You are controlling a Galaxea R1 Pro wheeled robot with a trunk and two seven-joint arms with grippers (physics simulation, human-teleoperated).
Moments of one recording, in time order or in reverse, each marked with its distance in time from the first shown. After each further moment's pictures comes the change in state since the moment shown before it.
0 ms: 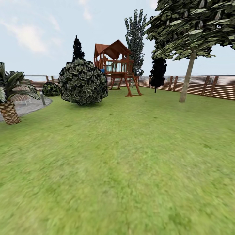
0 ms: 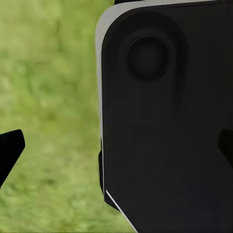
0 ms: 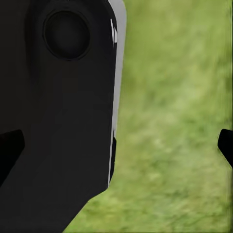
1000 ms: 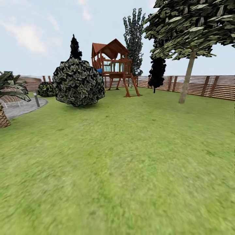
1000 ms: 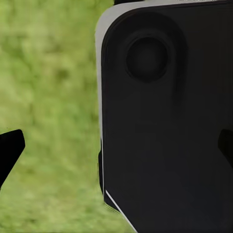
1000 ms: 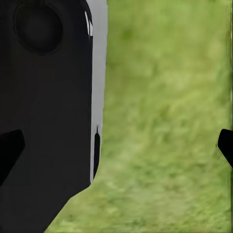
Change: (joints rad) left arm 0.000 0.000 0.000 0.000 0.000 0.000 -0.001; right arm 0.000 -0.030 0.000 0.006 -0.001 0.003 0.003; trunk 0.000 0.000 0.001
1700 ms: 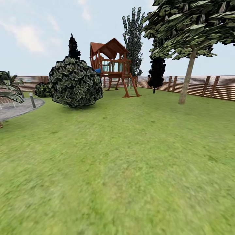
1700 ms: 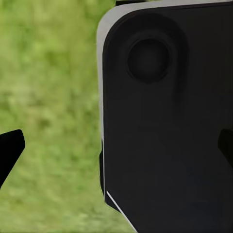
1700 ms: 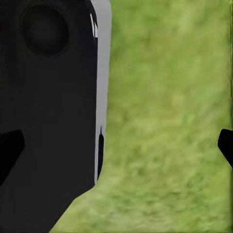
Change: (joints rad) left arm 0.000 0.001 0.002 -0.001 0.000 0.000 0.001; right arm 0.000 0.006 -0.004 -0.001 -0.001 -0.001 -0.001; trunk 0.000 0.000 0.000
